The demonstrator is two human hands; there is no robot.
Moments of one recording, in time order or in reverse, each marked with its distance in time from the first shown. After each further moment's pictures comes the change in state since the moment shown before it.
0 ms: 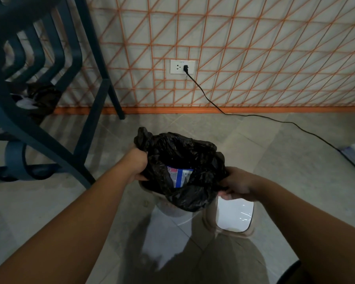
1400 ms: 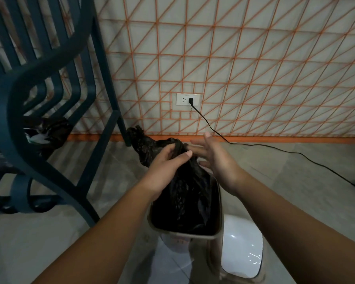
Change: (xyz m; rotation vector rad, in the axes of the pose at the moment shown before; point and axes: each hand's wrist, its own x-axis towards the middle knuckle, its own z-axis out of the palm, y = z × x) left_hand -0.015 0.065 0.046 -0.356 -0.166 0.533; right_hand 0.001 -0.126 0.025 0.243 0.076 -0.562
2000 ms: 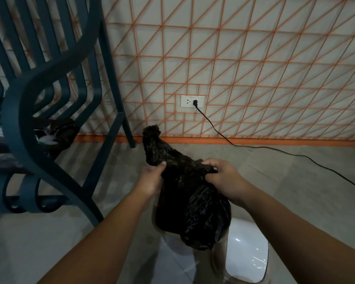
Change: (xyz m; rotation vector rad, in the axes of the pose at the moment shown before) left_hand 0.000 -0.022 -0.040 0.184 0.293 -0.350; right_hand -0.010 0.025 -0.007 -0.272 0.037 -0.031
